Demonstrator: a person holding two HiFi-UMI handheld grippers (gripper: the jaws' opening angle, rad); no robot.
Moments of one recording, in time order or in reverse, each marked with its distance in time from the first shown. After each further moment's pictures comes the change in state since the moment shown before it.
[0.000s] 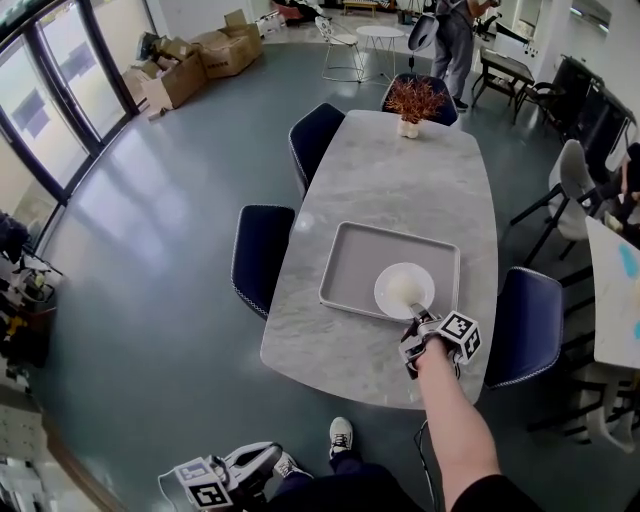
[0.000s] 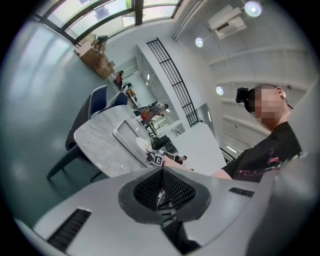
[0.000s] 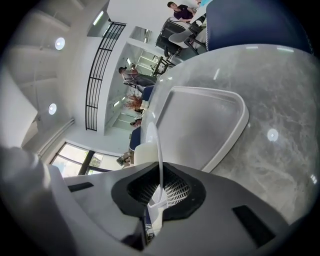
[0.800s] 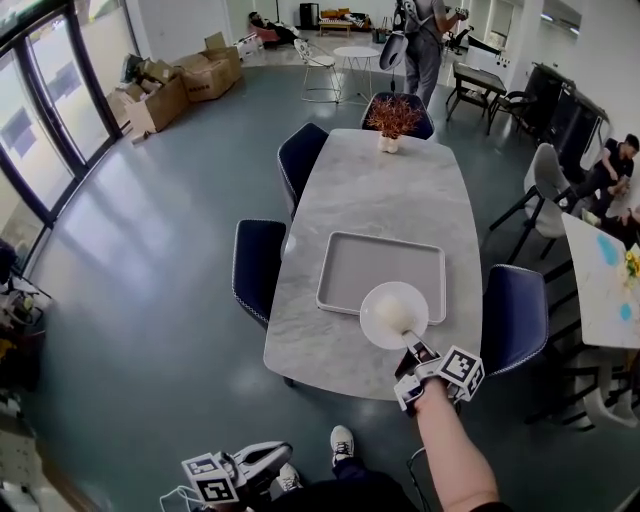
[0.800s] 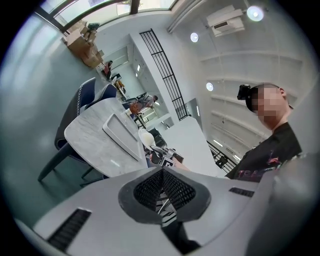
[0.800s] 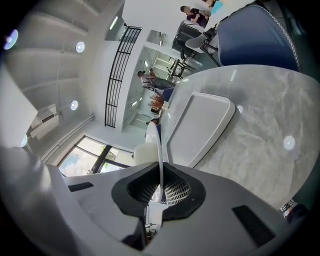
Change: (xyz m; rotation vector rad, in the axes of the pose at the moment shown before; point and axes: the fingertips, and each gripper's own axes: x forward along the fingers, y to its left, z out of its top) left arm -0.016 -0.004 -0.002 0.032 0.092 -0.140; right arm -0.112 0.057 -0.074 -0.113 -0.016 0.162
